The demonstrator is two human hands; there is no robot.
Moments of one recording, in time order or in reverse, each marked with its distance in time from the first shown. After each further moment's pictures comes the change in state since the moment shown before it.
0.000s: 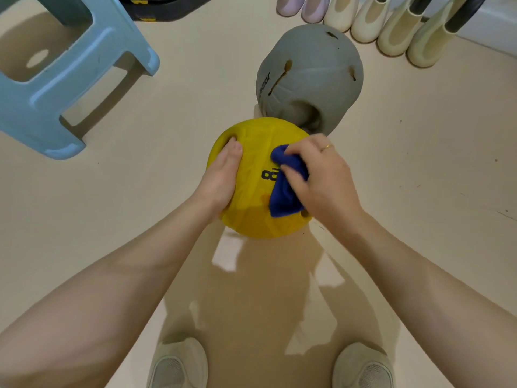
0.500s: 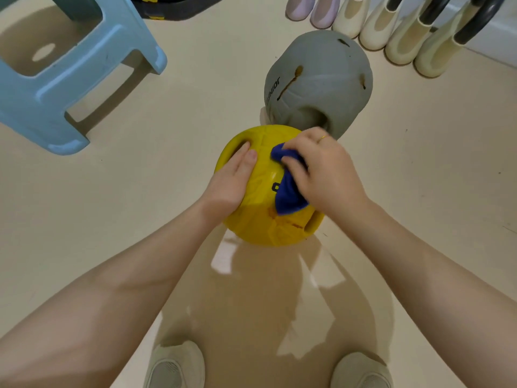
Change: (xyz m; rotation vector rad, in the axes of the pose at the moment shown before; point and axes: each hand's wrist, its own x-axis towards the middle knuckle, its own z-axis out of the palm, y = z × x) left_hand -0.009 0.011 0.003 0.164 0.020 0.083; right_hand 0.025 -0.006 -0.004 -0.127 -0.078 -0.114
